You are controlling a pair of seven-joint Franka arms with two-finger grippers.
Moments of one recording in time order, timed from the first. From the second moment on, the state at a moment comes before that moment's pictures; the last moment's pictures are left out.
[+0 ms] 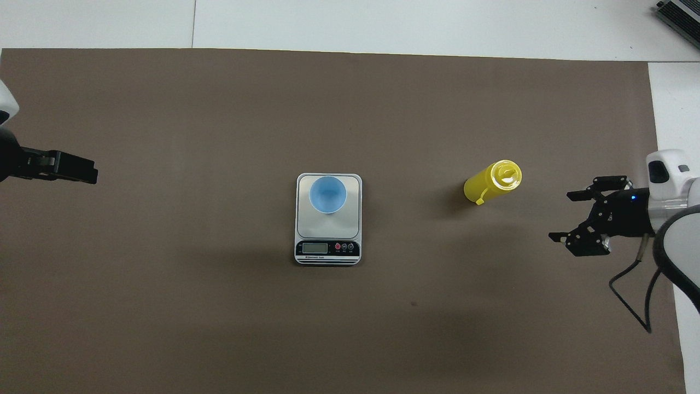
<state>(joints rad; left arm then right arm) 0.05 -0.03 -0.13 -1.62 -0.02 1.62 0.05 -0.34 -0.09 0.16 -2.17 0.48 2.00 -1.38</state>
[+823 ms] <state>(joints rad) 0.05 -0.03 -0.14 -1.62 -0.02 1.60 0.05 -0.31 0.09 0.16 -2.21 0.83 2.21 -1.77</state>
